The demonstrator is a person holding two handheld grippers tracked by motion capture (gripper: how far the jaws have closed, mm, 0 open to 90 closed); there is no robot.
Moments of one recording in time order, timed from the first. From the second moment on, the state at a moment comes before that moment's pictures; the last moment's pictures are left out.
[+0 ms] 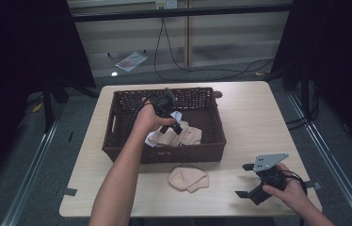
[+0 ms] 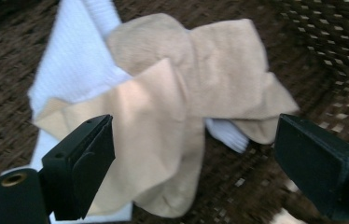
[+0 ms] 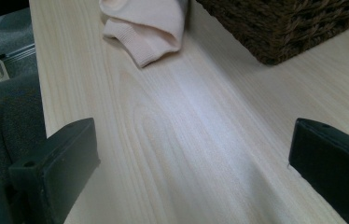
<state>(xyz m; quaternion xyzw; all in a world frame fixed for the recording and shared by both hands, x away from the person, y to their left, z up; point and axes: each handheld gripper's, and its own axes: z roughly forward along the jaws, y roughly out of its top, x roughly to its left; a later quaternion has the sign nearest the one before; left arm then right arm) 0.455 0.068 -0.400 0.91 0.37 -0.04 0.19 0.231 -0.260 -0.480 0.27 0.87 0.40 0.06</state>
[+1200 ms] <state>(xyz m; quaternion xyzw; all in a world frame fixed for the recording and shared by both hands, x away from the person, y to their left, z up) 0.469 0.076 -0.451 0.89 0.41 -0.03 0.18 0.230 -0.260 -0.478 0.27 0.87 0.41 0.06</state>
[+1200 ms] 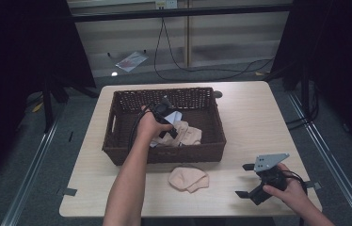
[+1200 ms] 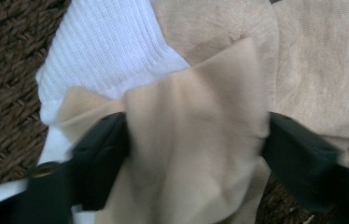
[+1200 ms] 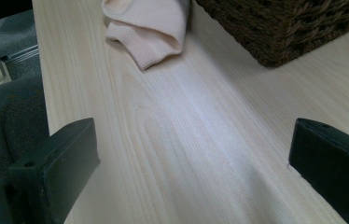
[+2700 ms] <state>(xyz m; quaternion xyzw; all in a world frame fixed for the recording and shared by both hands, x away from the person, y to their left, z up) 0.435 0.091 -0.316 0.89 0.38 -0.10 0.22 0.230 -0.259 -0.479 0.27 0.87 0.40 0.06</state>
